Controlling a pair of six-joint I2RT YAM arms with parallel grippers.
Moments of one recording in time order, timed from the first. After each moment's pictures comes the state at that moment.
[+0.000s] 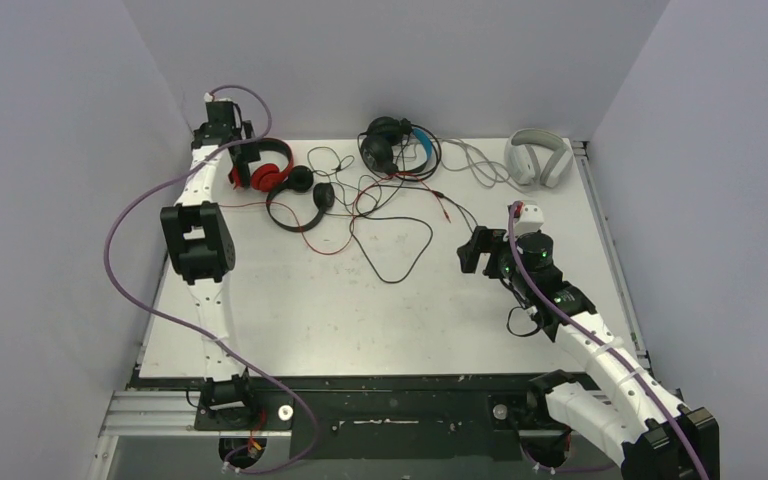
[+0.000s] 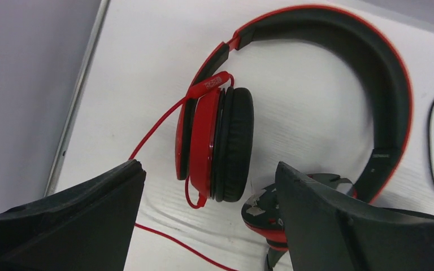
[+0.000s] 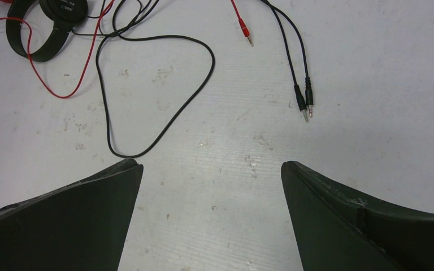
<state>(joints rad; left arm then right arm) 0.09 2.33 2.16 -0.53 -0.24 -0.13 0.35 0.90 0.60 -0.14 0.01 0.35</state>
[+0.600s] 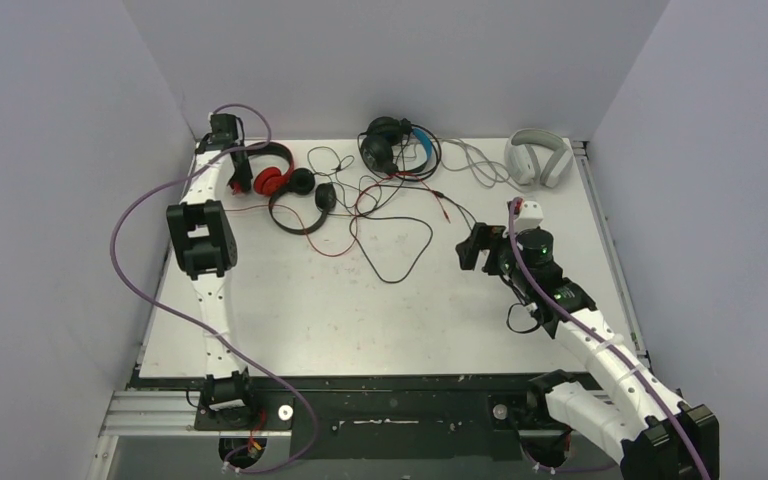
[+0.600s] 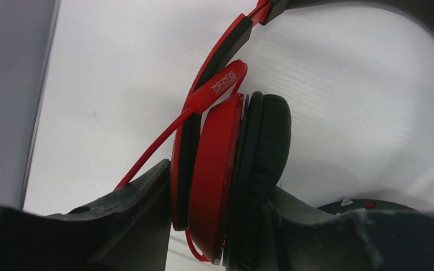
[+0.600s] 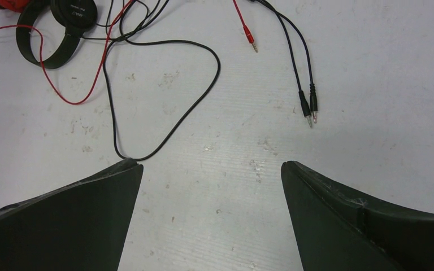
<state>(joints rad) 0.11 2.51 2.27 -0.66 -0.24 -0.14 0.35 0.91 0.62 -0.15 0.00 0.35</state>
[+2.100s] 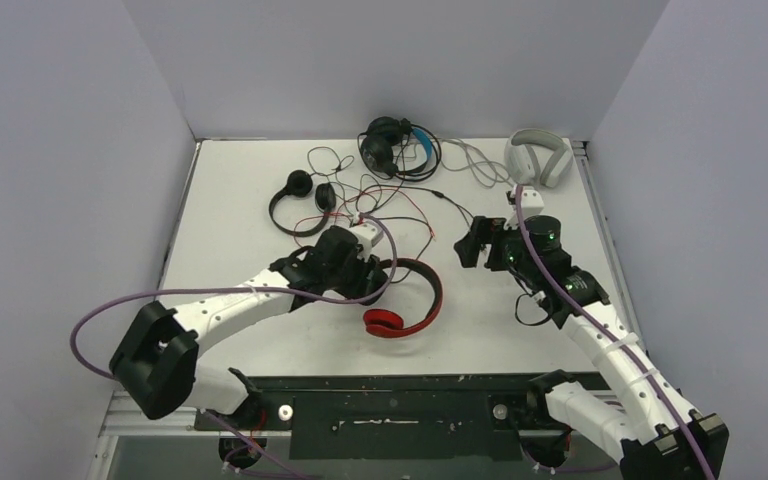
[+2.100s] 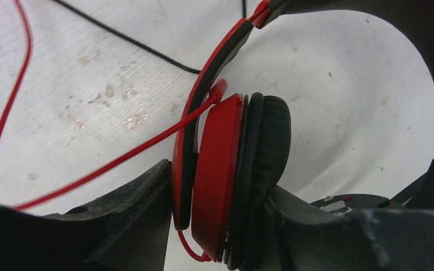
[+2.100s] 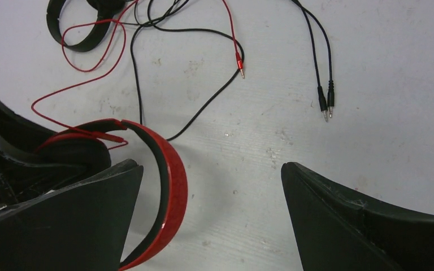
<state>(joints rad) -0.75 1.35 0.86 -0.30 -0.02 -0.25 0.35 0.91 0.79 -0.36 -0.08 0.34</state>
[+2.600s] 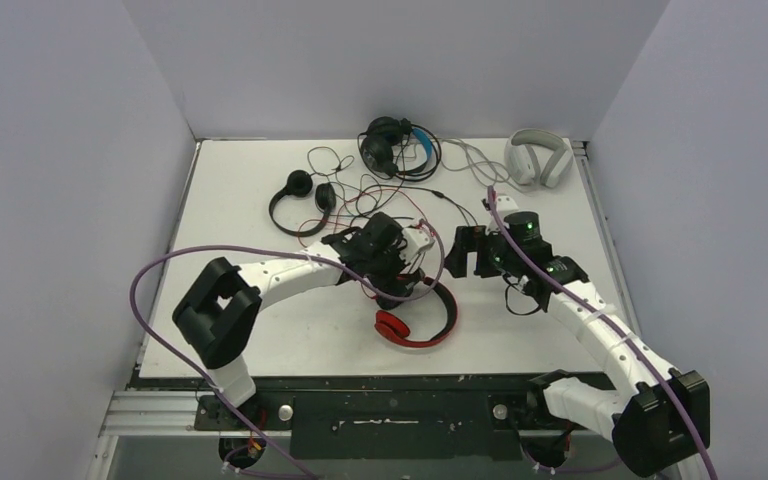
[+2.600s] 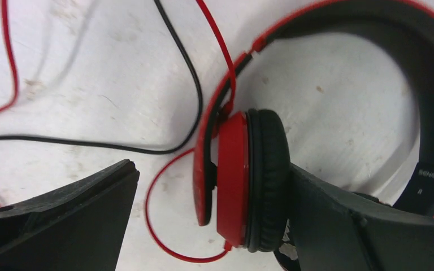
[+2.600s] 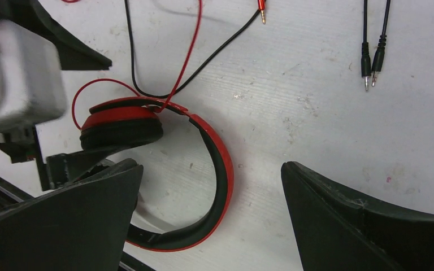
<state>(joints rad) -0.83 1.73 1.15 -0.37 0.09 0.14 0.35 1.07 0.80 -0.40 -0.22 0.27</state>
